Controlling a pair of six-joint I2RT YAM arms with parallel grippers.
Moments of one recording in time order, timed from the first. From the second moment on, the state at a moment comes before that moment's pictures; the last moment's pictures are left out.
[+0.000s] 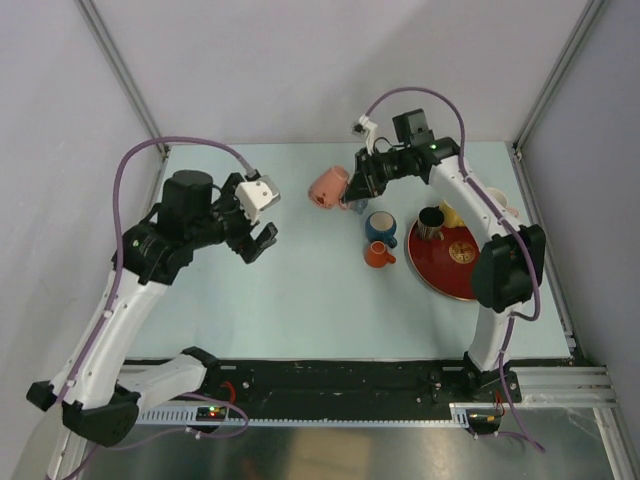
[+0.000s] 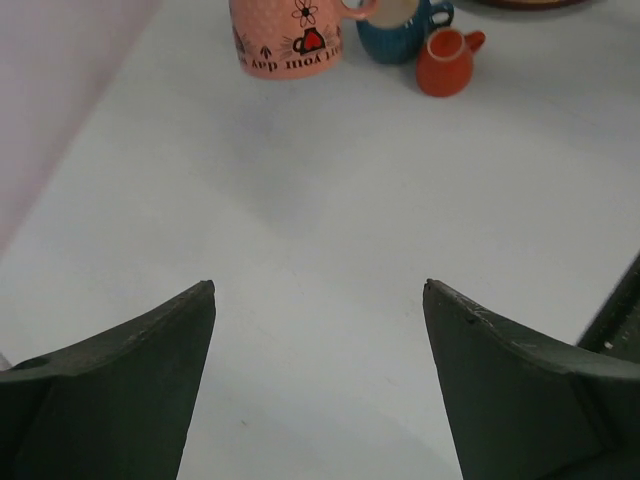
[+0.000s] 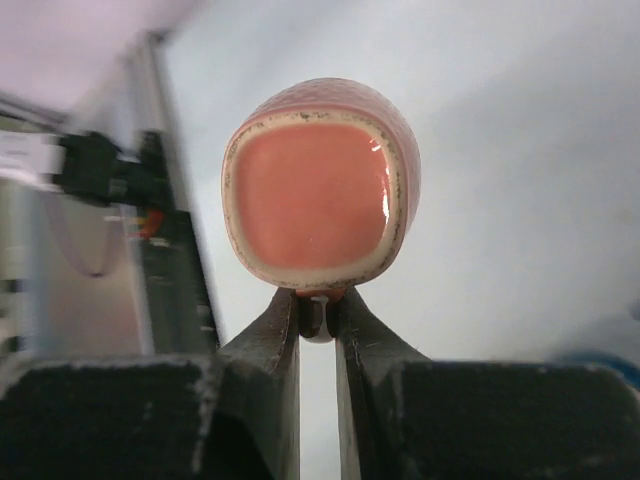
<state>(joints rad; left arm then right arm) -0.46 1.07 1.40 -0.94 0.29 0.46 0.39 1.91 1.82 -0.77 -0.87 -0.18</state>
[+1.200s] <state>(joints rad) -0.78 0.89 0.90 -0.18 -0.06 0.91 0.39 1.78 1.53 -0.01 -1.37 0.76</state>
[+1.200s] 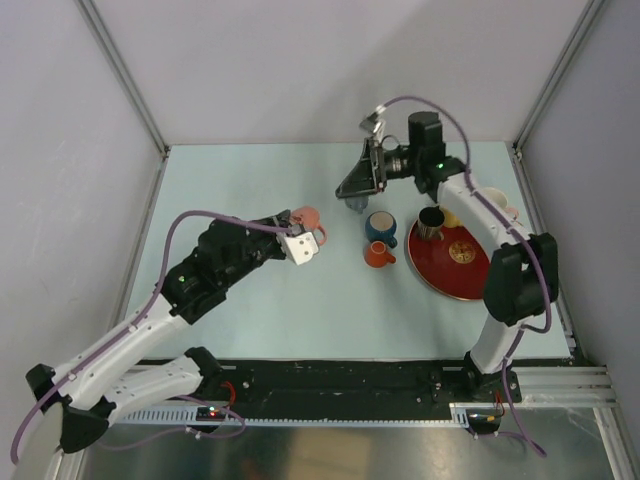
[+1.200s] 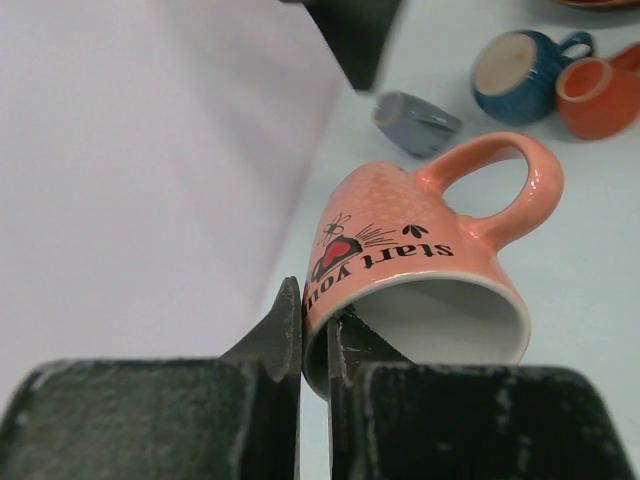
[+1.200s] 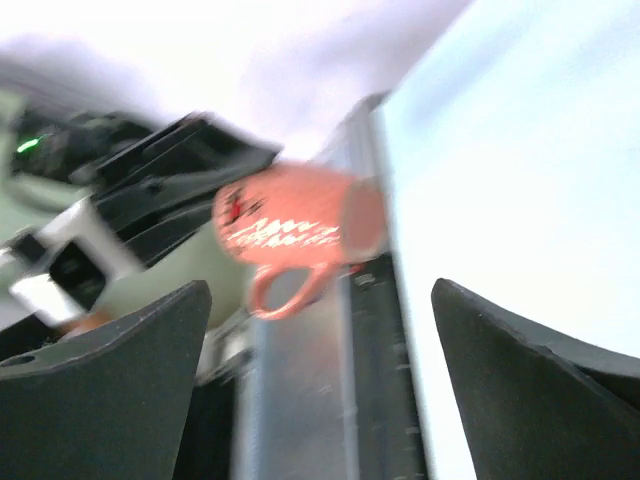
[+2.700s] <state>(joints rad) -0.76 1.56 1.63 -1.17 0.05 0.23 0.85 1.38 1.18 -0.49 -0.41 -0.76</state>
